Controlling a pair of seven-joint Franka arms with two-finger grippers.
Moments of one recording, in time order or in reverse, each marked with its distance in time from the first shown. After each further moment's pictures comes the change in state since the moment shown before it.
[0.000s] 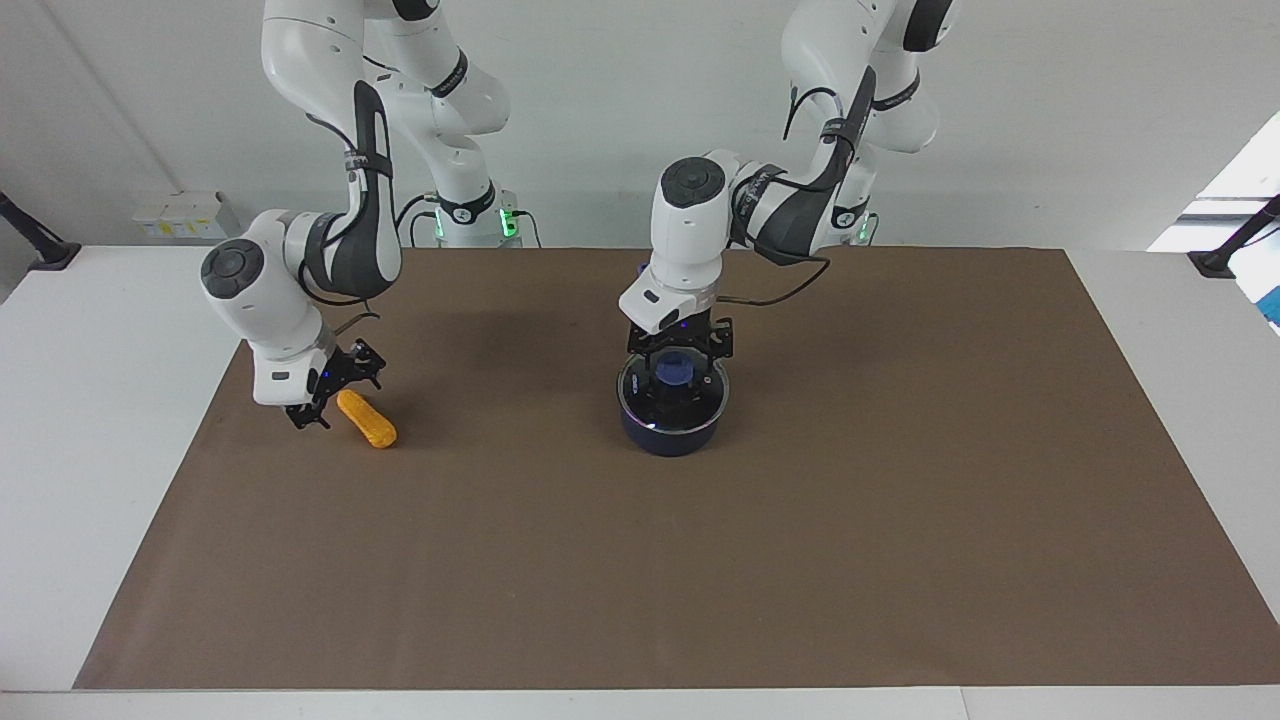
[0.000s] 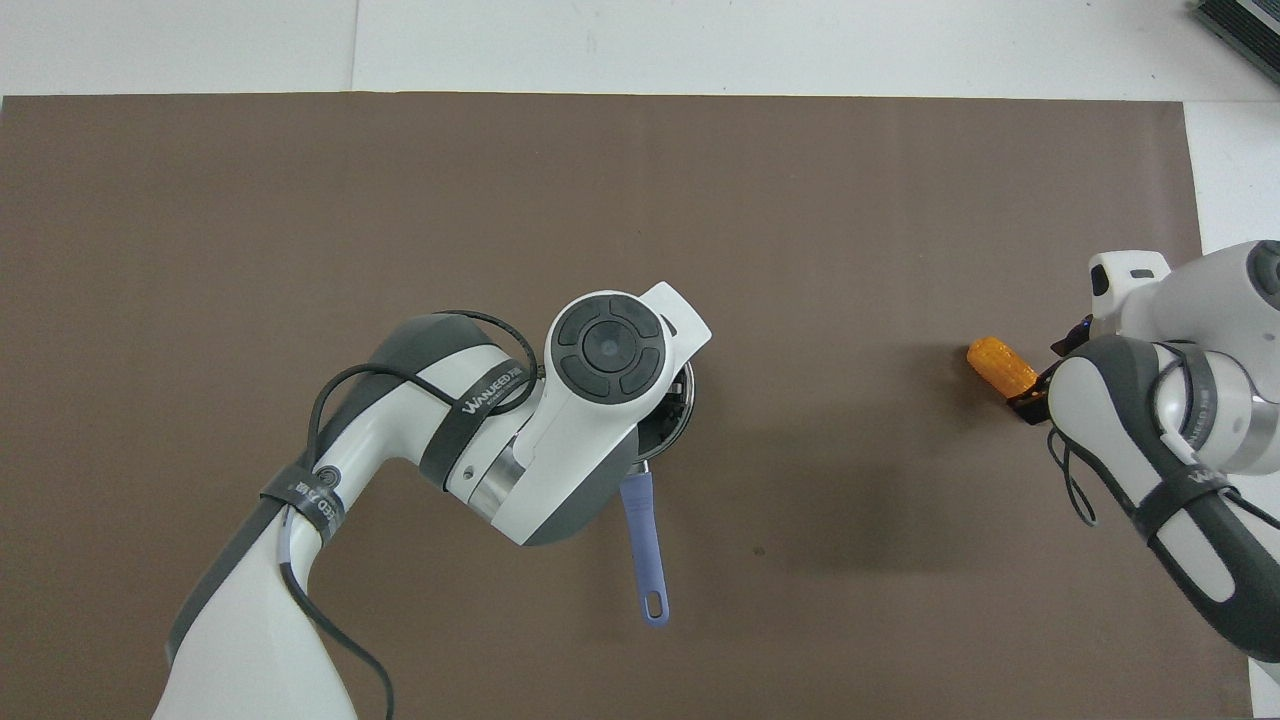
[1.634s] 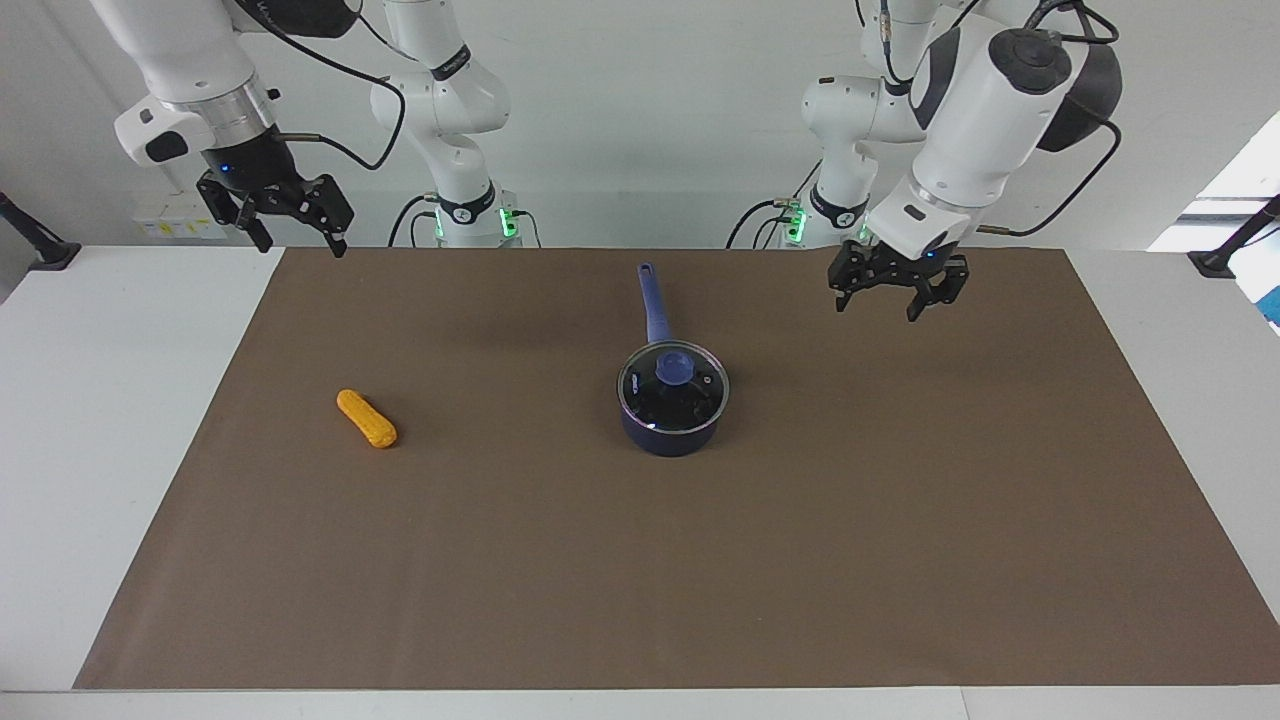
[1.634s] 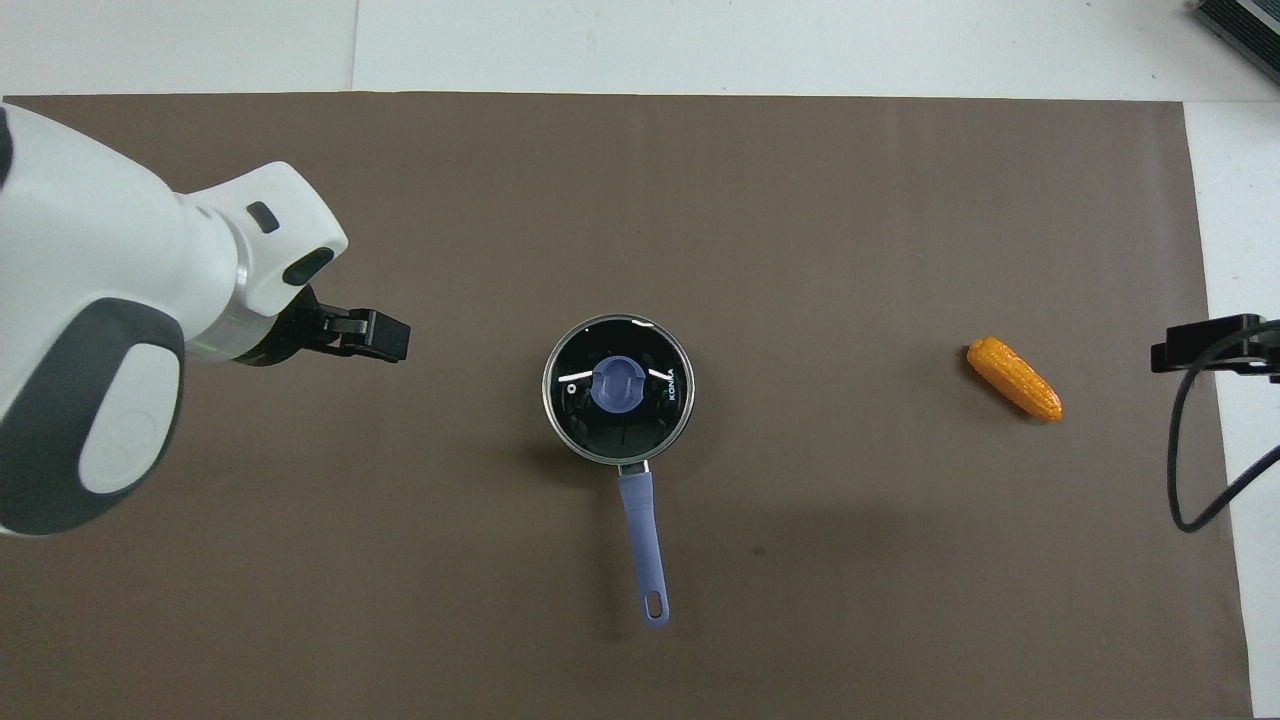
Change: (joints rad) left arm 0.377 -0.307 -0.006 -0.010 -0.115 -0.300 0.449; right arm 0.078 -0.349 0.003 0.376 0.000 -0.609 0.976
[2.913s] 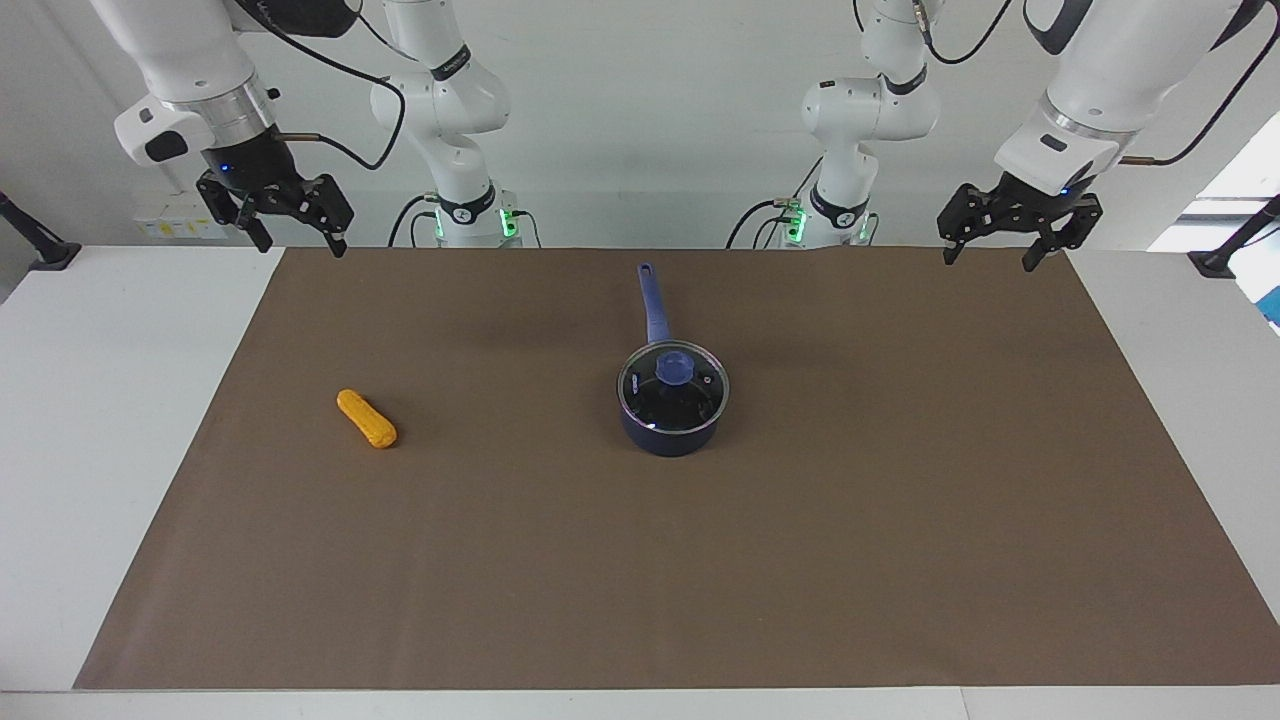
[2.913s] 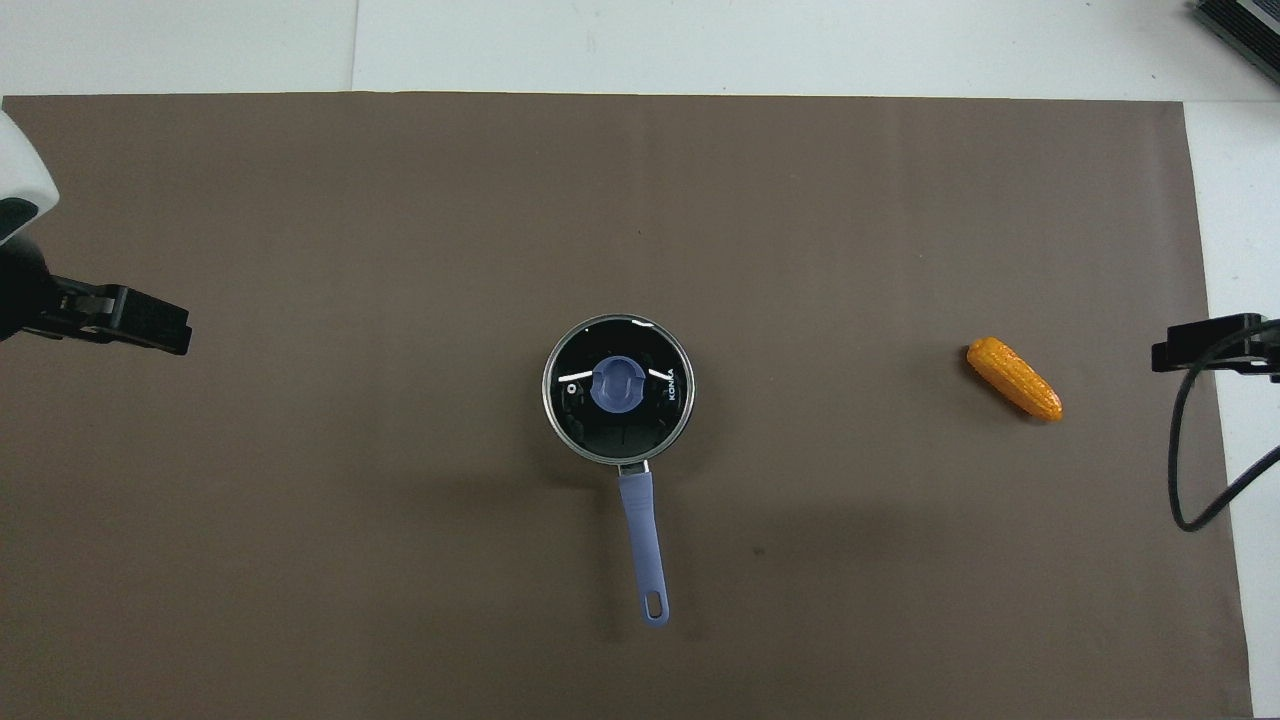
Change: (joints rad) left arm 0.181 -0.007 0.026 0.239 0.072 -0.298 0.204; right arm -0.001 0.000 0.000 0.003 0.000 0.001 0.015
